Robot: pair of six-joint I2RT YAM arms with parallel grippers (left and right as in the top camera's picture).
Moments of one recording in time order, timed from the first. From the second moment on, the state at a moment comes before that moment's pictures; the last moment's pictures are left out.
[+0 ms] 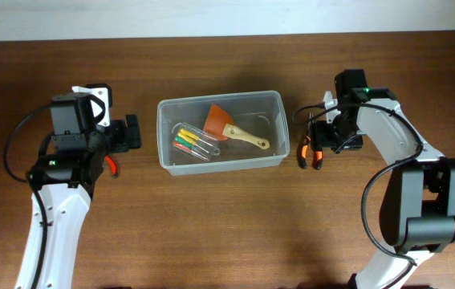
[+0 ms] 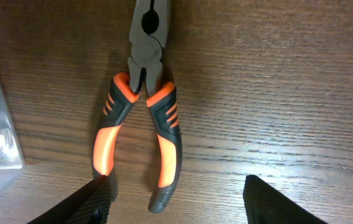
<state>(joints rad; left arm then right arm) 0.05 1.31 1.08 -0.57 0.03 -0.02 0.01 1.94 1.39 -0.93 -0.08 -0.02</state>
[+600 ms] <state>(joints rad) 0.05 1.31 1.08 -0.57 0.03 -0.02 0.01 2.04 1.38 -0.86 -0.07 0.00</state>
